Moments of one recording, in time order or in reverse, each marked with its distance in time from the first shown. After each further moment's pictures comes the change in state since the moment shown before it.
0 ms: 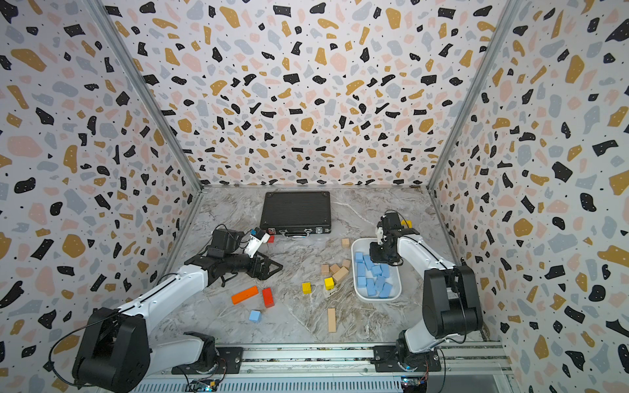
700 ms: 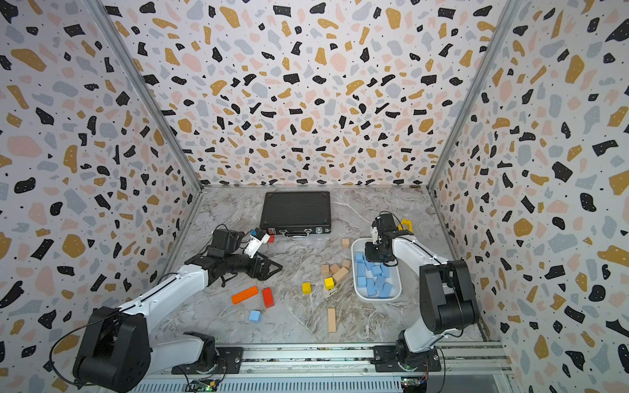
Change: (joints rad) left arm 0.000 0.005 0.000 -0.007 -0.009 0.011; right arm 0.033 0.037 -0.023 0.098 0.008 0.008
